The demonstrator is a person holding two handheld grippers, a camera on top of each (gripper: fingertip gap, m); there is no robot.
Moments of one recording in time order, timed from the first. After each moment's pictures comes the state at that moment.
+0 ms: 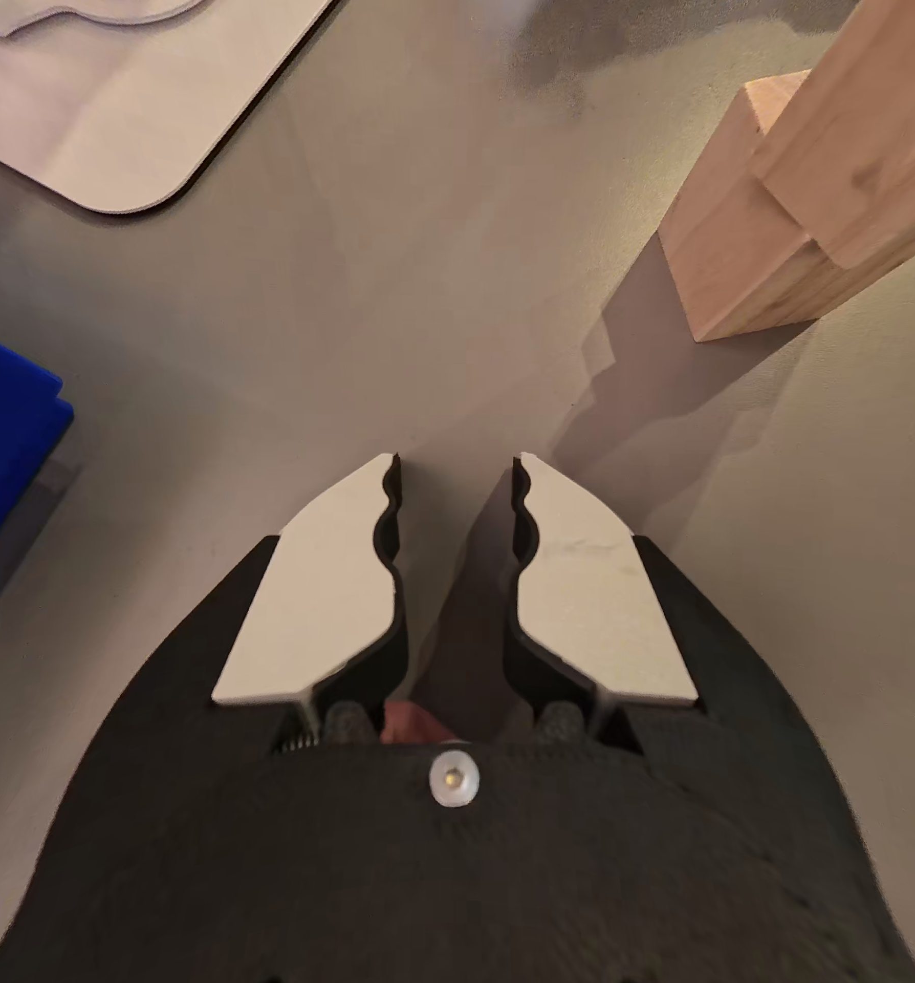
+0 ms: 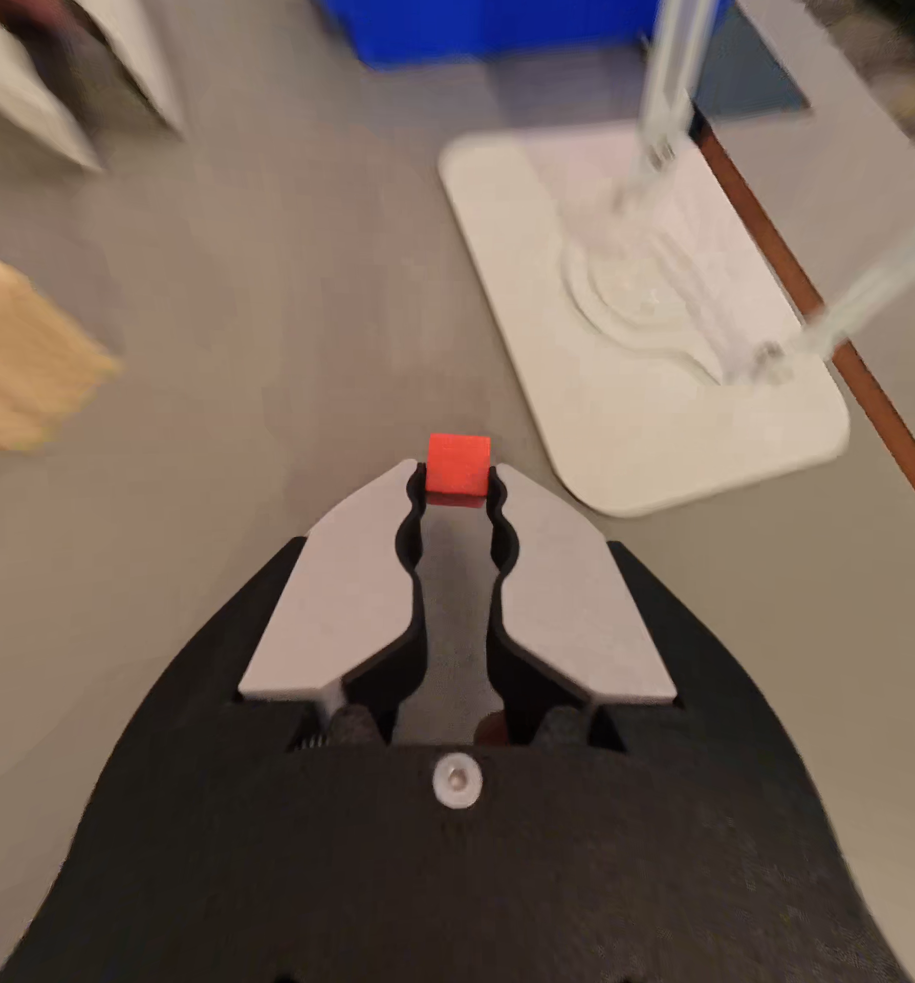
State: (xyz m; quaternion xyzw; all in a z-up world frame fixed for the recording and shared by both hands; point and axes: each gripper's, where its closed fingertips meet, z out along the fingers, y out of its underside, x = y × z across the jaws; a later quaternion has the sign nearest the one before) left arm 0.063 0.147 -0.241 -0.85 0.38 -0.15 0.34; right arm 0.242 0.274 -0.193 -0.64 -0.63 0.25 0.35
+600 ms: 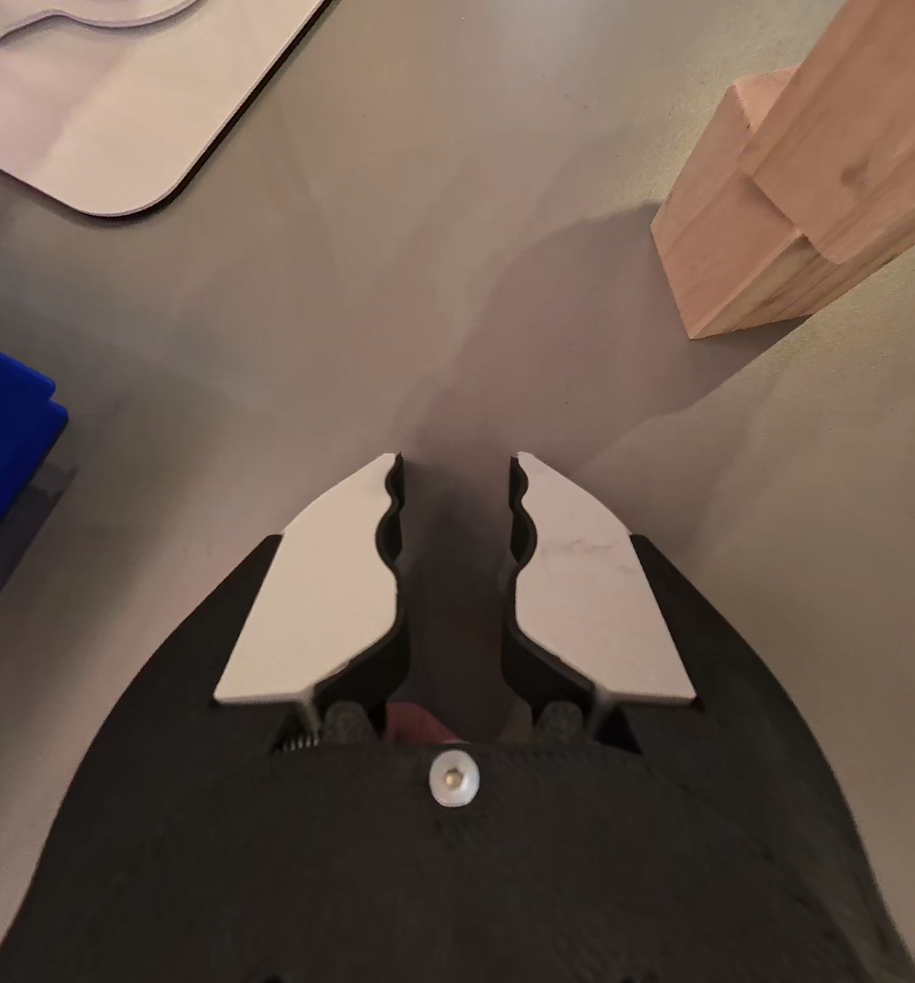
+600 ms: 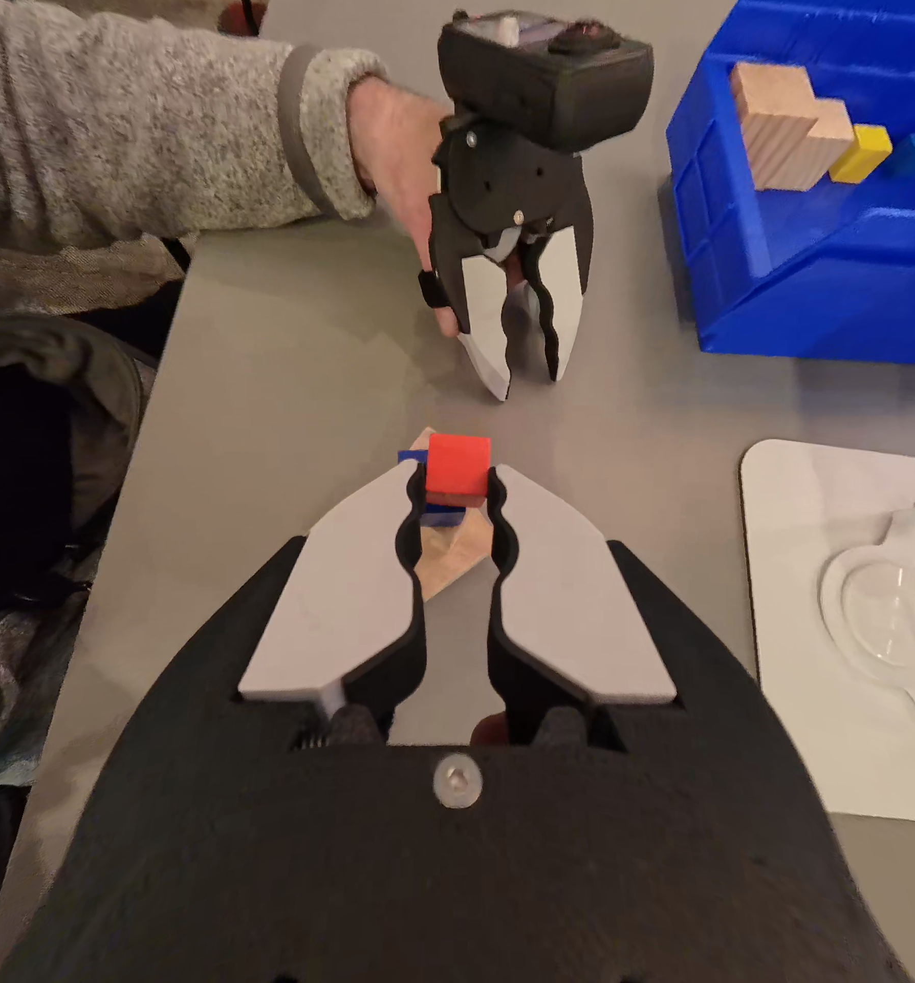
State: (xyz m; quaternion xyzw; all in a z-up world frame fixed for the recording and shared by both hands) left arm 0.064 0.146 -0.241 -0.84 0.39 -0.16 0.34; right arm 0.173 0.118 -0.117 -0.53 -0.74 0.31 0.27
